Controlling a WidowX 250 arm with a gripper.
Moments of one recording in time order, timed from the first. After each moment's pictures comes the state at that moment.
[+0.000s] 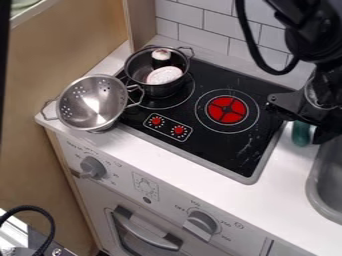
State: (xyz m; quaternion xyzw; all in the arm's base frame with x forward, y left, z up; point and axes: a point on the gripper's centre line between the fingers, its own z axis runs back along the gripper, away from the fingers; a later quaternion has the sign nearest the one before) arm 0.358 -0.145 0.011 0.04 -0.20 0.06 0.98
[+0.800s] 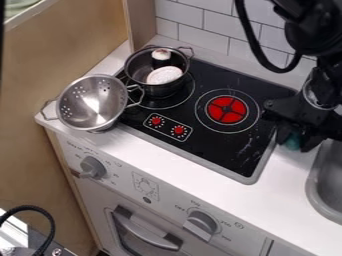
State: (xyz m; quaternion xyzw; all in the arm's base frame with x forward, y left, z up) arm 0.343 -0.144 0.015 0.04 -0.14 0.09 0.98
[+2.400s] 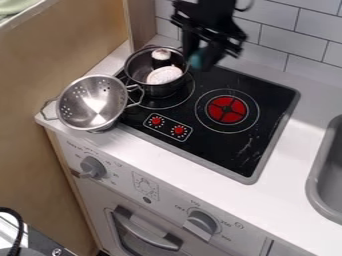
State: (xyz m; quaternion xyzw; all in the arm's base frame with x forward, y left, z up) arm 0.350 0.021 0.097 0.09 -0.06 -0.07 0.99
